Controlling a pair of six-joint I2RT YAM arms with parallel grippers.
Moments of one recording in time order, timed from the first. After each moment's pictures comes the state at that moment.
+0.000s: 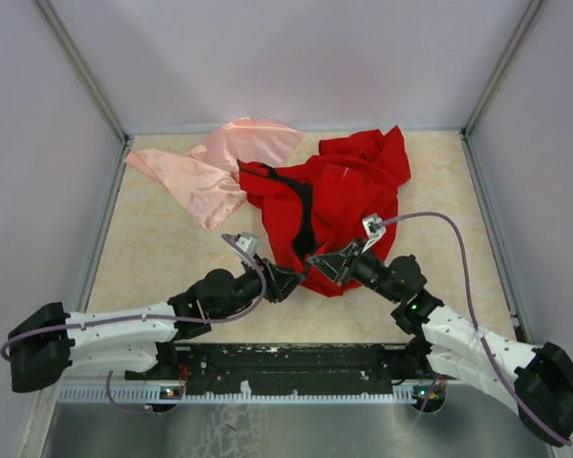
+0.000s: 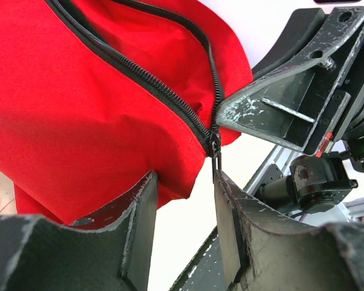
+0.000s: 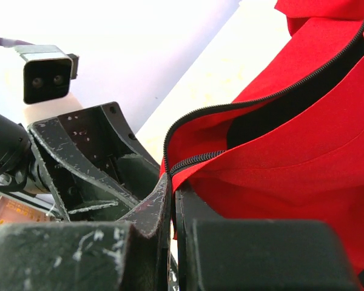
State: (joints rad) left arm -1.16 1.04 0.38 0.57 -0.26 -0.66; right arm 0.71 0.79 0.22 0.65 -0.26 0.74
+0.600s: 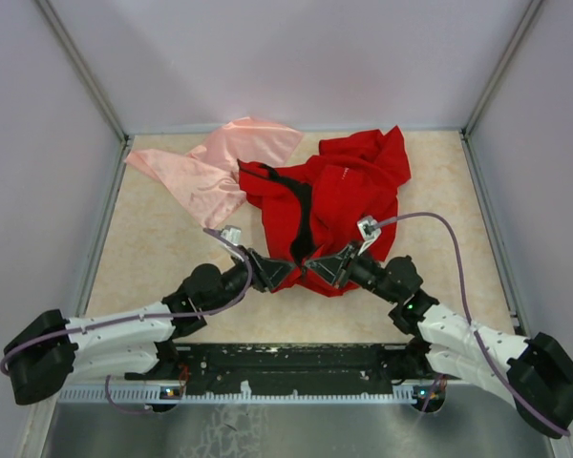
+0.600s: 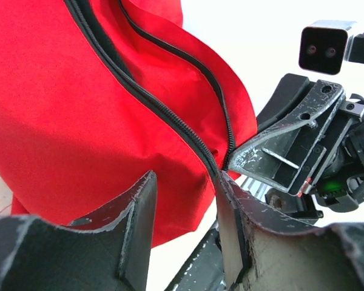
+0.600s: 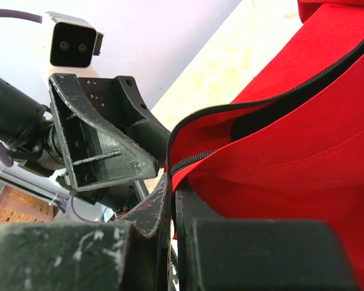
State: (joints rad) left arm -1.02 1.00 0.30 0.68 -0.17 -0.81; right arm 0.73 0.85 0.20 0.73 -0.29 0.74
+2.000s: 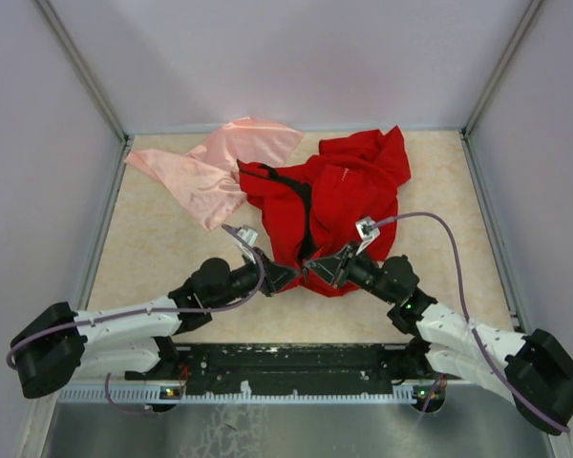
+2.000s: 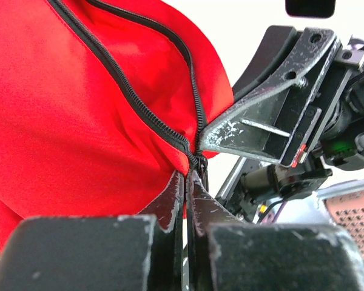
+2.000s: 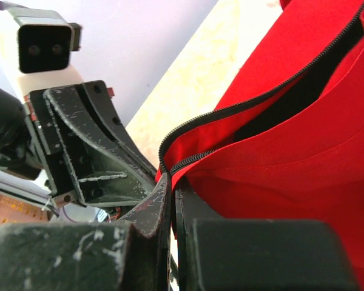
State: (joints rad) left arm -1.01 1.07 0.33 0.68 0.00 -0.75; right arm 0.74 0.88 0.20 0.72 -0.26 0.74
